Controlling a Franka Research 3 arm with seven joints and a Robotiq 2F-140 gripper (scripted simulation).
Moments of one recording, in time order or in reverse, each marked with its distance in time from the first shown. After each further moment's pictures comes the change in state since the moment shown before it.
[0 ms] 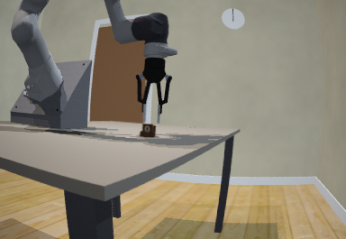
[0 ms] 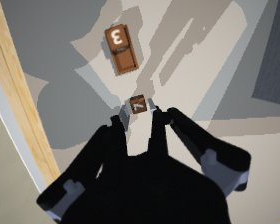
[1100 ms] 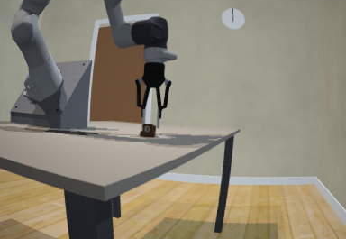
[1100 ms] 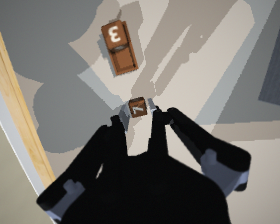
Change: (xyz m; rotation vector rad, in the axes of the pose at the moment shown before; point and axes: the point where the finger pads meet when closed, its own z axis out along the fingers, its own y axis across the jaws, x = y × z) arm 0.001 0.001 0.018 -0.003 0.005 -0.005
